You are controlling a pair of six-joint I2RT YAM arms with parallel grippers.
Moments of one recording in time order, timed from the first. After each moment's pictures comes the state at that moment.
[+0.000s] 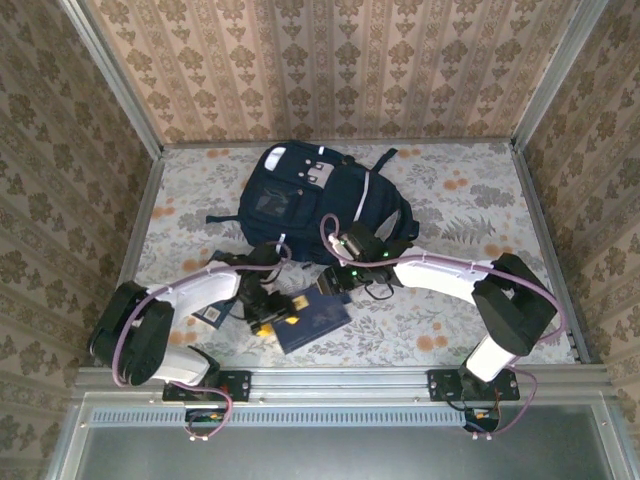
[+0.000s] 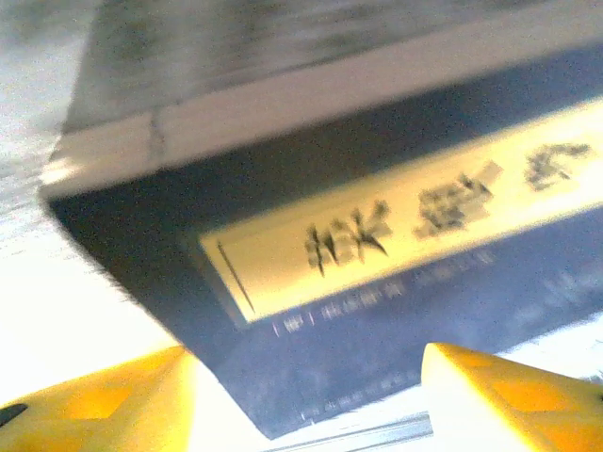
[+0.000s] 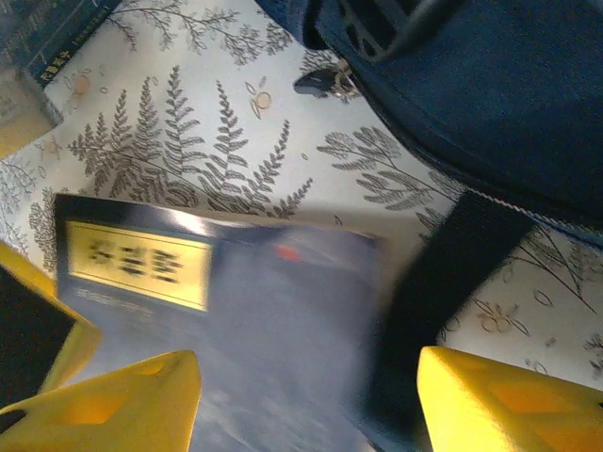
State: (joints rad) left arm -0.64 1.41 0.72 -0.76 0.43 -0.83; right arm 0.76 1.62 0.96 -0.32 -0.23 0.37
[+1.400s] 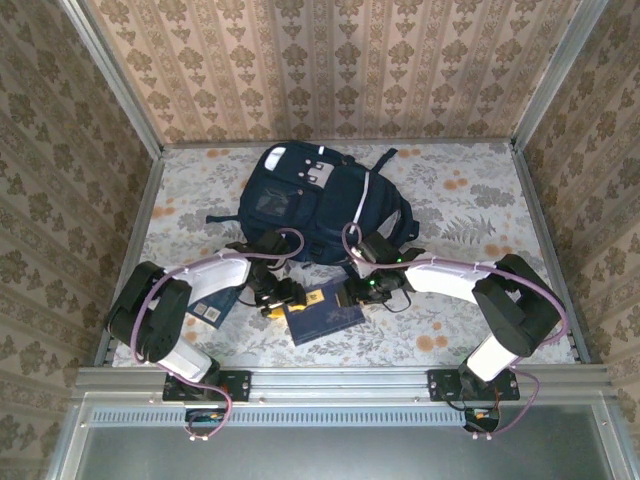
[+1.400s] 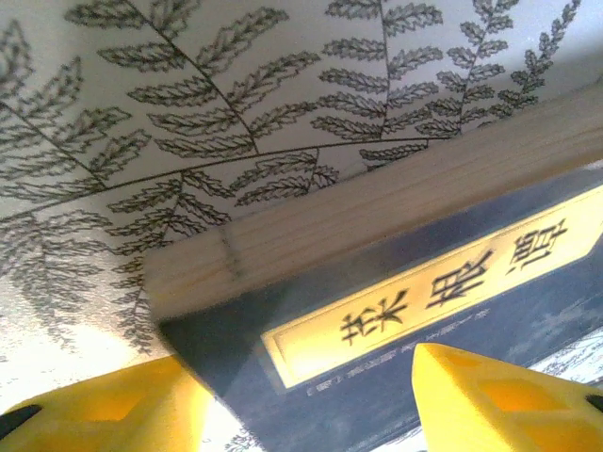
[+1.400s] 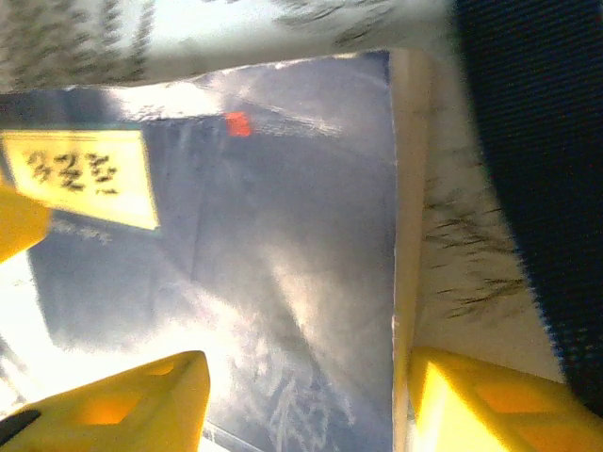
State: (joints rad) left arm -0.61 1.55 0.77 -0.67 0.44 -0.70; right arm 0.68 1.60 0.81 -0.35 -0.40 0.51
